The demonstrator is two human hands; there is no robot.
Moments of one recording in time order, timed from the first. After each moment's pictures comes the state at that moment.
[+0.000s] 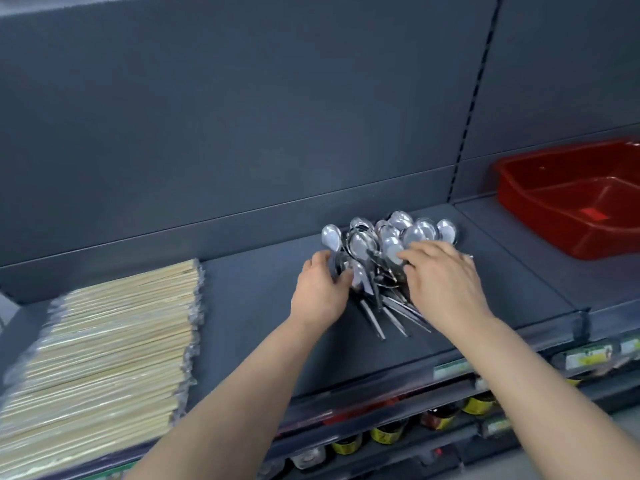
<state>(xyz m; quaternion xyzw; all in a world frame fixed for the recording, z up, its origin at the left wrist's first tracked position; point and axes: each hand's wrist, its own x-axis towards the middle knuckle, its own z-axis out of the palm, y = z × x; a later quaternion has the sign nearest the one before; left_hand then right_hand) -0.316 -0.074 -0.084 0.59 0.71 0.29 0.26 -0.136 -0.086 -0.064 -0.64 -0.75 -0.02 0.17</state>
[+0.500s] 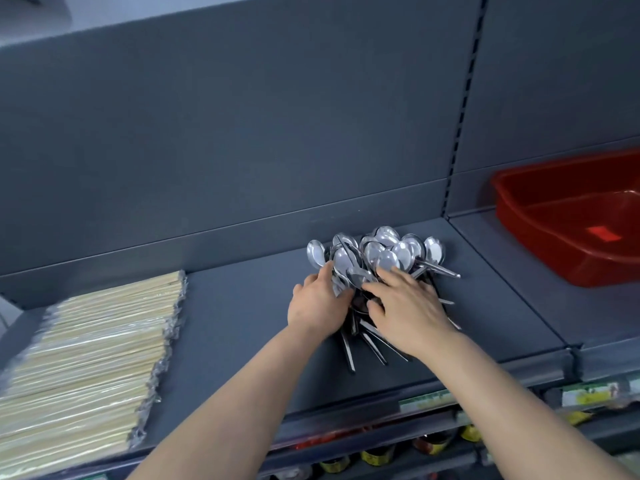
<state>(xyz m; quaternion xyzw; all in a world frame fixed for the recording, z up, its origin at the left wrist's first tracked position) -0.267 -0.049 -0.084 0.60 0.76 0.16 0.20 -0.118 -0.052 -0.084 -0.57 -0.80 0.13 0.09</state>
